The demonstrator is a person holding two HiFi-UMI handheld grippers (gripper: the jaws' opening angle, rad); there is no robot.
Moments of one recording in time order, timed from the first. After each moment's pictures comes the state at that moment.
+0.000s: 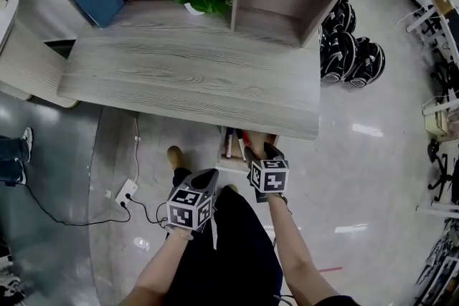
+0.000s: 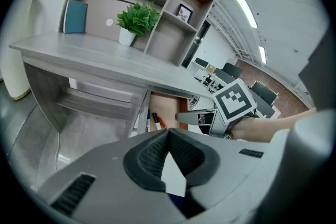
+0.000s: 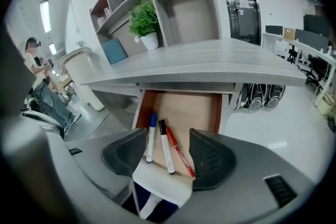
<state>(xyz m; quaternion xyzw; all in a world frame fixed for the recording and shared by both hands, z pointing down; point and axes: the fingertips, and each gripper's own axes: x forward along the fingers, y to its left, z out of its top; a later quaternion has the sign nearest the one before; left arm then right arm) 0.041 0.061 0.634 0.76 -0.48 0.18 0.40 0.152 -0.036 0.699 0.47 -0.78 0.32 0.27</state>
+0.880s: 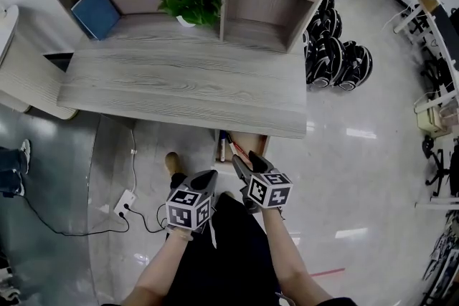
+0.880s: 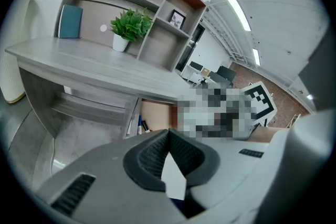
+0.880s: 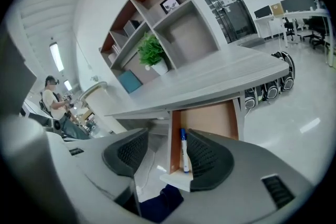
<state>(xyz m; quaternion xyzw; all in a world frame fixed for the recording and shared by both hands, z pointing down) 0.056 0.060 0.613 0.78 -0.47 0.17 0.38 0.132 -0.007 0.633 0.43 -0.81 0.38 0.11</state>
